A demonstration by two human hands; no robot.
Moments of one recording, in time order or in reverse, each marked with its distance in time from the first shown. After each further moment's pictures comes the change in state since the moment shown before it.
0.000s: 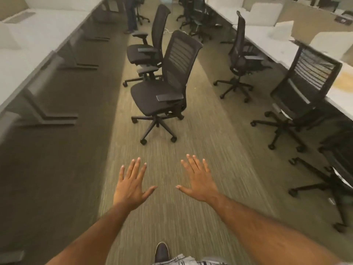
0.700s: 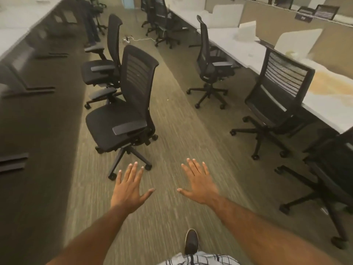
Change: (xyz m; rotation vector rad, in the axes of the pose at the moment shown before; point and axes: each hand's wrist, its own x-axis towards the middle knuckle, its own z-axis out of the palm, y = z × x) left_hand 0.351 0.110 0.025 0.009 -0.059 0.172; right_hand 0.179 0.273 -0.041 0.042 0.015 0.158
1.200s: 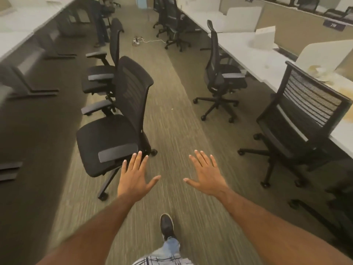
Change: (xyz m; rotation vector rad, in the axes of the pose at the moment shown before) left_hand 0.268 0.046 -0.056 -0.101 0.082 -0.136; right_hand 0.216 0.181 -0.079 0.025 0.063 -0.054
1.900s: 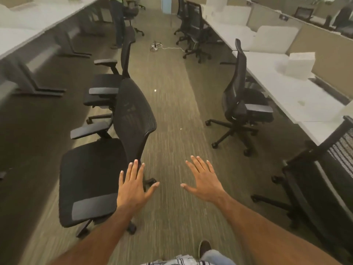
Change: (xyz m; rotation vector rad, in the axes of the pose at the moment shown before) left_hand 0.310 -0.040 0.031 -0.121 0.087 -0.240; right_hand 0.346 0.113 -0.038 -0.038 -0.066 -0.159
